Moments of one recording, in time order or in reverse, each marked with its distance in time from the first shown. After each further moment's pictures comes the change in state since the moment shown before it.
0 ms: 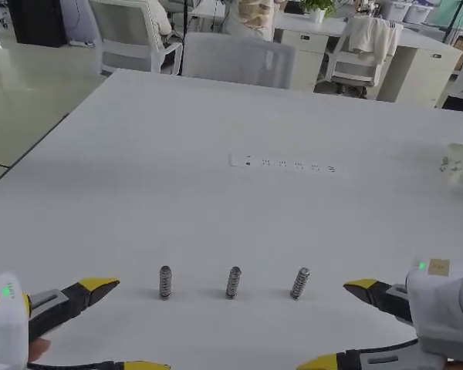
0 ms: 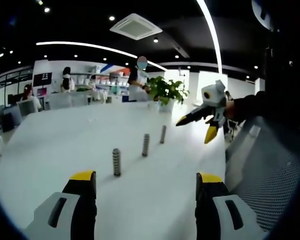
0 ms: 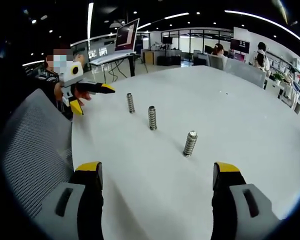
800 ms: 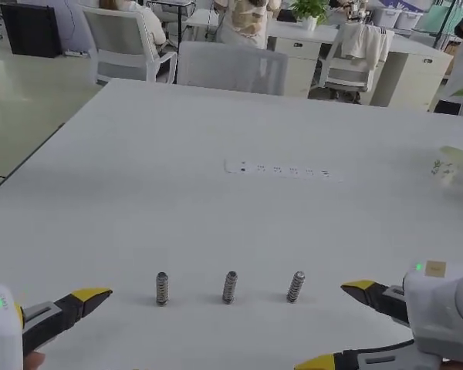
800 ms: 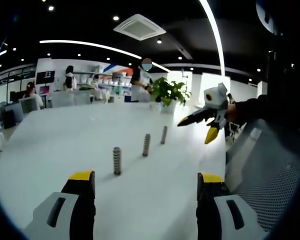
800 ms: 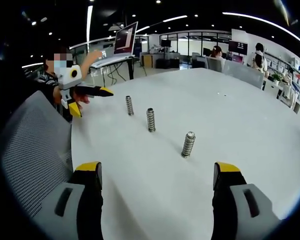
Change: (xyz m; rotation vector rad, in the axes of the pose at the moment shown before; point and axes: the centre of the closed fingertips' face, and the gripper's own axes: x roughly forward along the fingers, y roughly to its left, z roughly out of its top) left arm -0.002 -0.001 -0.001 -0.023 -0.005 0.017; right arm -0.002 -0.001 0.002 0.006 -0.028 -0.008
